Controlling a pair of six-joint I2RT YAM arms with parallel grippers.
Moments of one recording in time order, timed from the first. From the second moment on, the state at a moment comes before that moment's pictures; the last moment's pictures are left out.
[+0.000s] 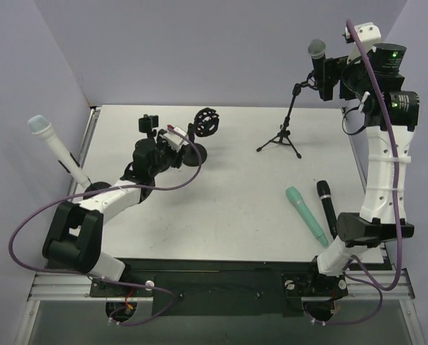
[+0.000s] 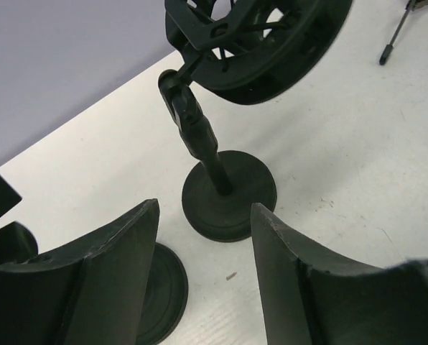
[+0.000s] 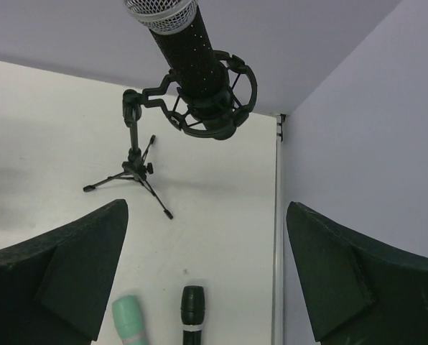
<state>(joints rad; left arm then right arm) -0.36 1.54 0.83 0.52 0.17 0.25 -0.01 1.62 2.29 -1.01 0.04 -0.23</state>
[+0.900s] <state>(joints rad) -0.47 1.07 0.99 -0.11 0.29 0.36 -0.04 1.98 2.29 -0.62 -0.12 -0.48</state>
